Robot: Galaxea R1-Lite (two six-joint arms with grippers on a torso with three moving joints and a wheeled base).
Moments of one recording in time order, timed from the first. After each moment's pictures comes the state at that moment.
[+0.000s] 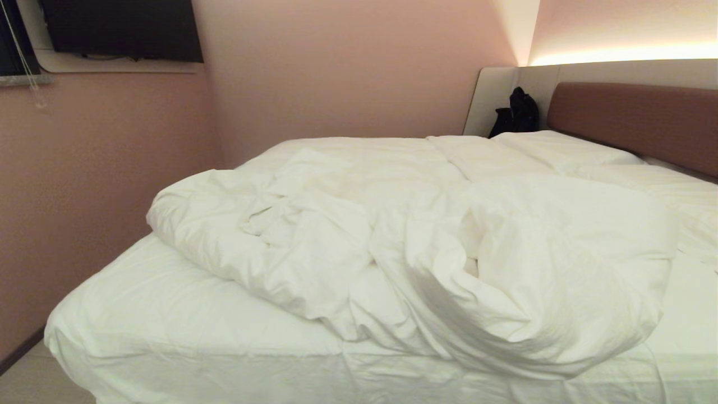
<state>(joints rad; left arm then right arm) 0.01 0.00 0.00 0.00 -0.02 0.08 0.02 0.00 0.00 0.00 0.01 -0.01</state>
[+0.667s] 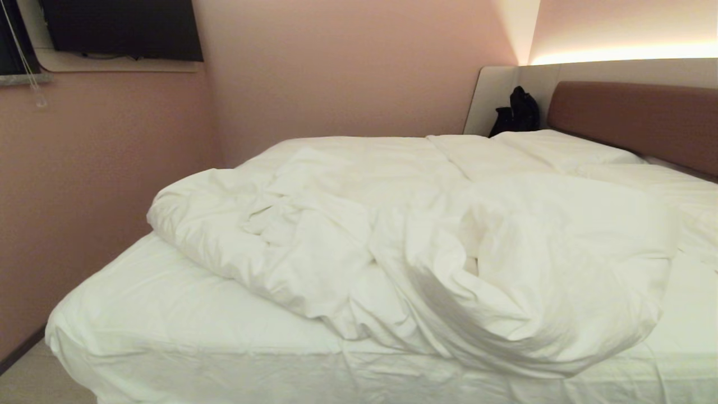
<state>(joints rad) 0.01 0.00 0.00 0.00 -0.02 0.08 0.02 0.00 0.00 0.00 0.01 -0.01</state>
